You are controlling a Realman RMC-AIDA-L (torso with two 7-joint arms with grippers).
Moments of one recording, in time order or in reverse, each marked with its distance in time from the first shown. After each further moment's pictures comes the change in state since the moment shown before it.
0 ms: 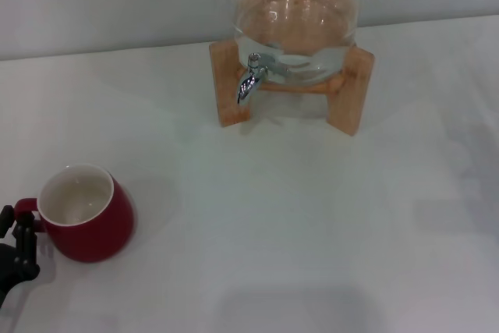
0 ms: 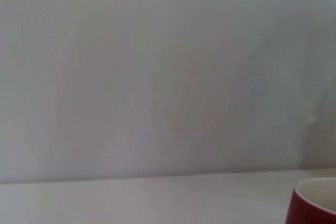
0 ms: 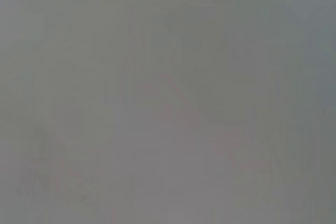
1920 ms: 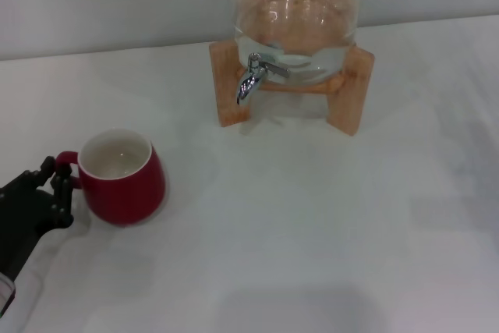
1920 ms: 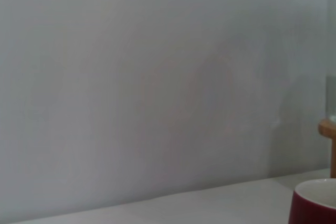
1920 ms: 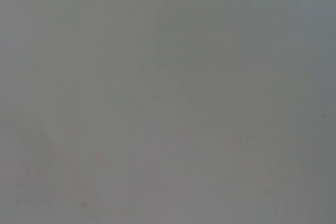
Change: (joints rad) left arm -0.172 0.008 0.009 -0.023 0.030 -0.098 -0.021; right arm 0.012 0.001 0.008 0.001 0.005 -0.002 0.004
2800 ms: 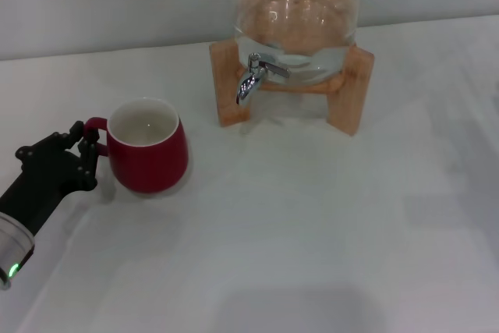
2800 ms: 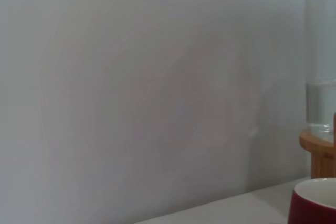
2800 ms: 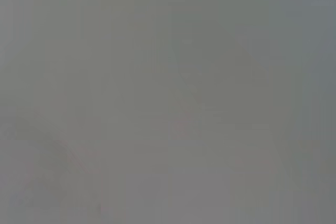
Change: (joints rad) left arm -0.148 0.001 0.000 -0.053 0.045 -0.057 -0.068; right arm 0.011 0.002 -0.008 0.005 -0.007 -0.002 0.002
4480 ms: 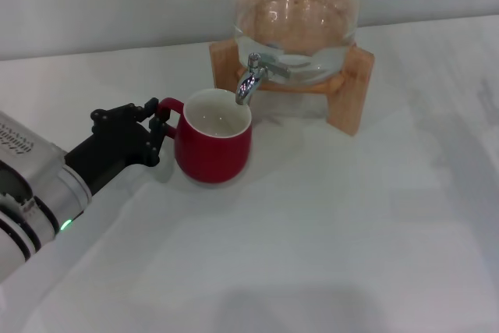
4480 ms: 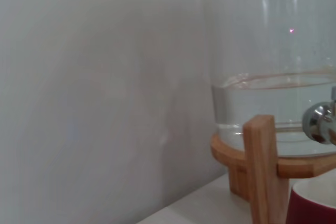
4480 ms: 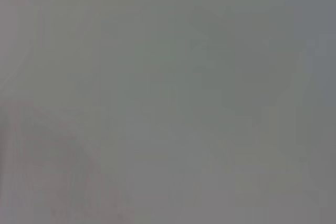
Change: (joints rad) left arm -0.171 -0.003 0.000 0.012 0.190 -0.122 -0.056; right arm 0.026 0.000 -0.013 0.015 -0.003 0.000 -0.003
